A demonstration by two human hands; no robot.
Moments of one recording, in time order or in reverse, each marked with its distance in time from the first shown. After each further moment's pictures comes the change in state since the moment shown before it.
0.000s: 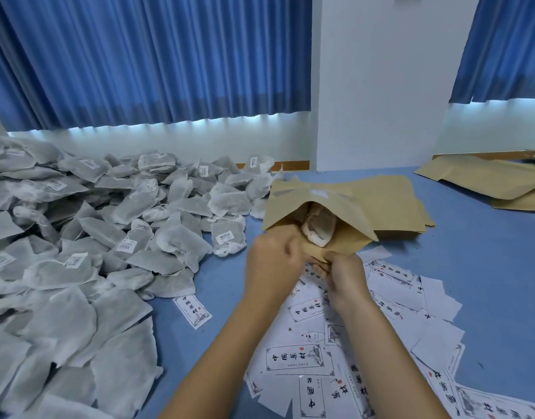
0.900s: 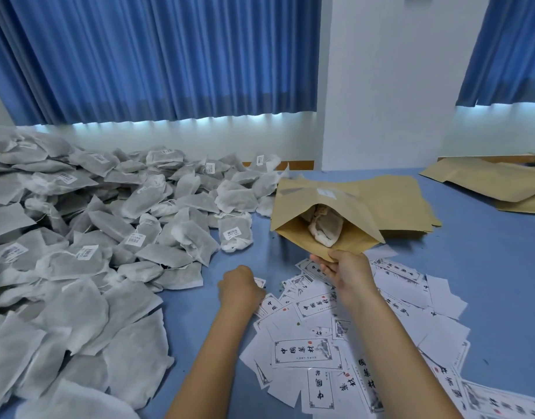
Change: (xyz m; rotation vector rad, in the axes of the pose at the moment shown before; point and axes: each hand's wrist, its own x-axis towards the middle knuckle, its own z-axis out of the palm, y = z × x) left_hand -0.016 -0.091 -0.008 0.582 -0.550 -0.728; right_hand 0.006 0.004 -0.002 -0.057 -0.020 0.086
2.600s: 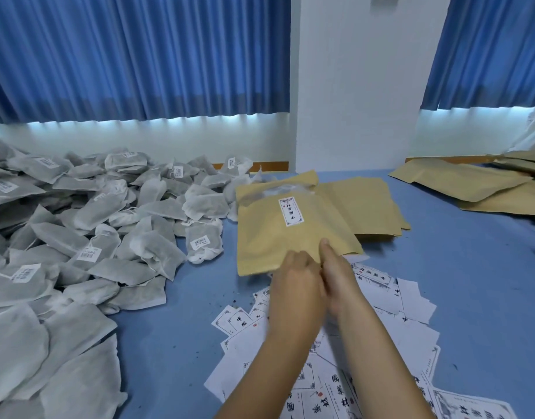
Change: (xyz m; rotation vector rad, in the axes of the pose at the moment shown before) left_hand -0.068 0.106 0.025 -0.134 0.391 0.667; right_hand 0.011 -0.016 -0.014 0.079 0.015 0.038
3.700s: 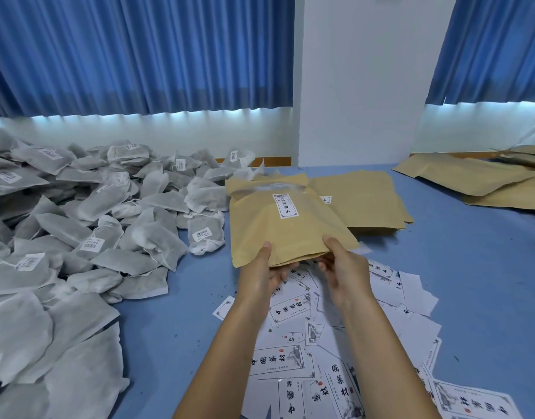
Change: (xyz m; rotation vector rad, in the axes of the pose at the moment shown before) left_hand 0.019 -0.054 -0.003 -1.507 -0.009 -0.880; right_hand 0.002 0.003 -0.013 0.065 0.176 -0.128
